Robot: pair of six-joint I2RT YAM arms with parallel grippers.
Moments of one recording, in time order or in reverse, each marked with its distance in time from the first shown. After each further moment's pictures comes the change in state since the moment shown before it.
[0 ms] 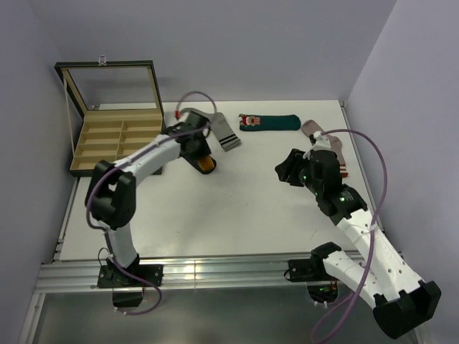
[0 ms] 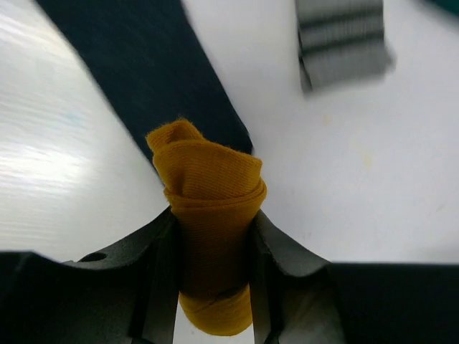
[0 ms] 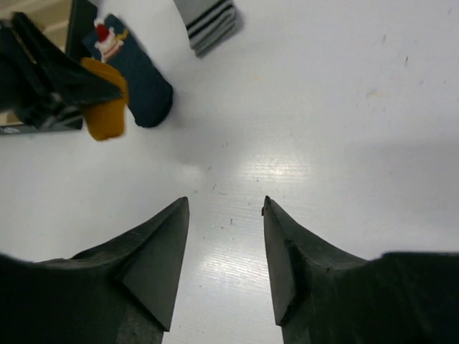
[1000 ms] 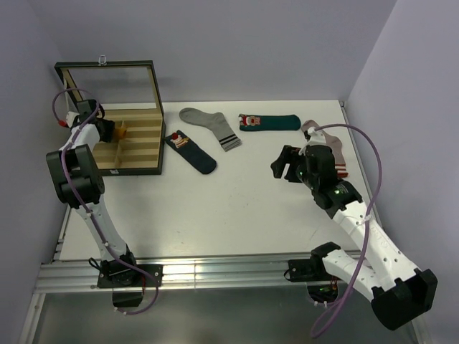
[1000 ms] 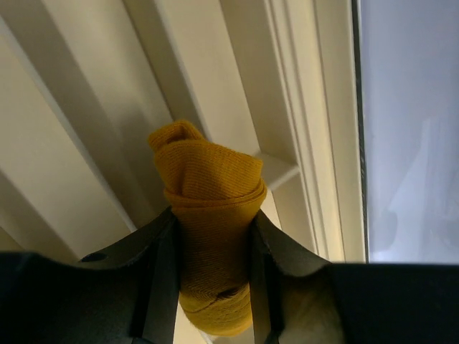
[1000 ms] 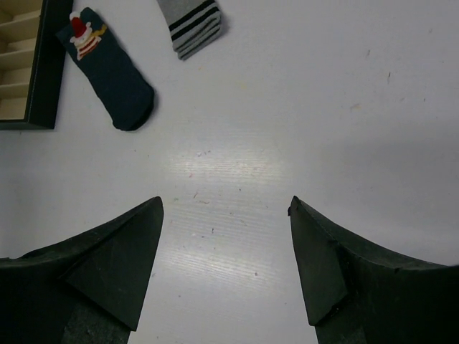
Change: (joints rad) left arm 0.859 0.186 0.118 0.270 0.092 -0.238; right arm -0.001 0.045 0.029 0.022 0.029 -0.074
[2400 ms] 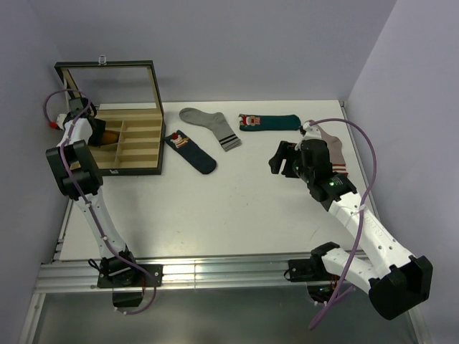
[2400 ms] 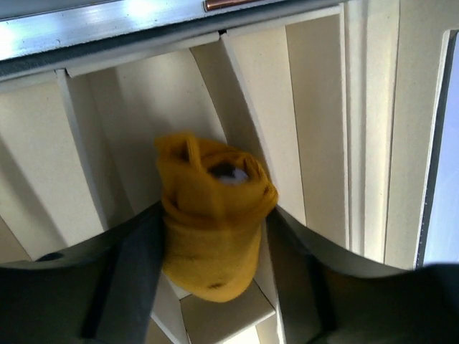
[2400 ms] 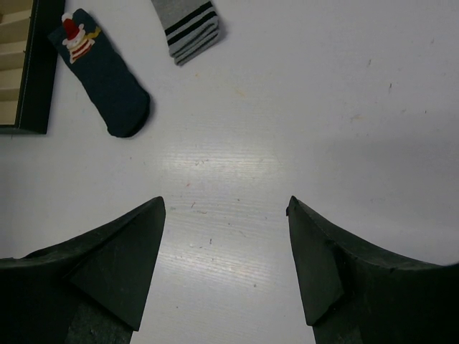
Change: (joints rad) left arm 0.070 0.202 0.269 -0.213 -0.101 0.007; right arm 0.000 0.102 0.037 0.029 0.005 -0.016
